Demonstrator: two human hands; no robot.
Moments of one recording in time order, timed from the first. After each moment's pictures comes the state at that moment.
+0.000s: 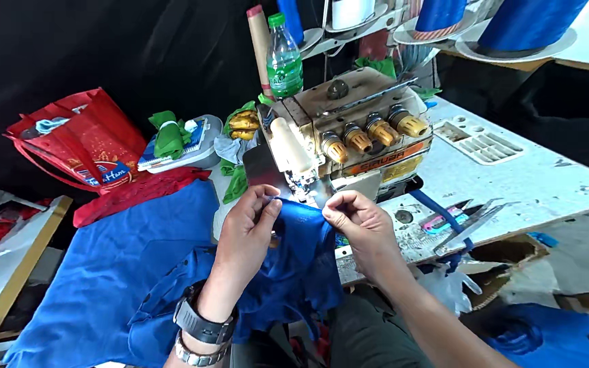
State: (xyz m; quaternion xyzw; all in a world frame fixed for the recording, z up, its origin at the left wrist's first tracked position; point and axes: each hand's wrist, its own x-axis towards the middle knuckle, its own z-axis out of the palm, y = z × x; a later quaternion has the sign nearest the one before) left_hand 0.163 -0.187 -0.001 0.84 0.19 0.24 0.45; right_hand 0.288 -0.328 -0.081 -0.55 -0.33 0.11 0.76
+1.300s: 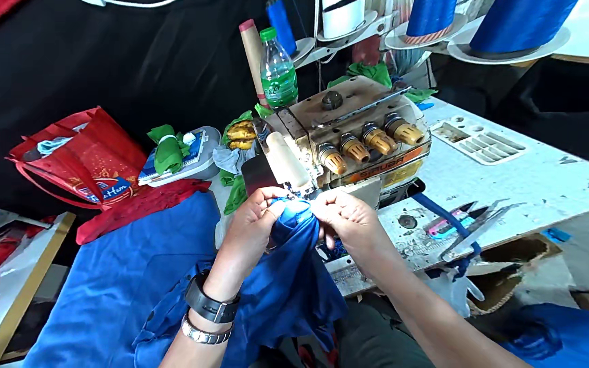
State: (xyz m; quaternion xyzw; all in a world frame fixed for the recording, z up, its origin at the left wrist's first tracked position) left_hand 0.185 -0.169 -0.001 0.78 0.20 0.16 0.57; right_hand 0.296 -0.307 -0.060 -0.53 -0.30 0.21 0.76
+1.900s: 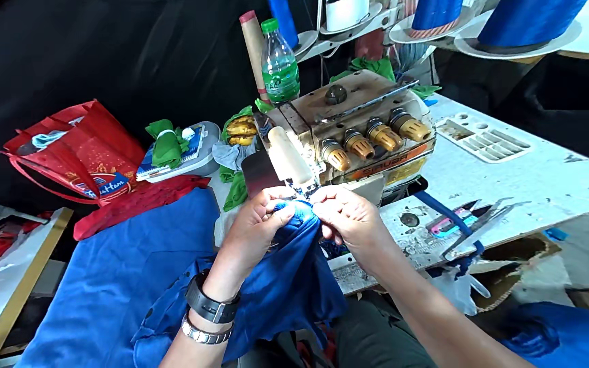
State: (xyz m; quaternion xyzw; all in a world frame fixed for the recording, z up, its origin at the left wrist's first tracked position) left_hand 0.183 -0.168 -0.005 0.78 0.16 0.14 0.59; right_hand 0.297 -0.306 -0.061 -0.54 -0.29 0.22 0.76
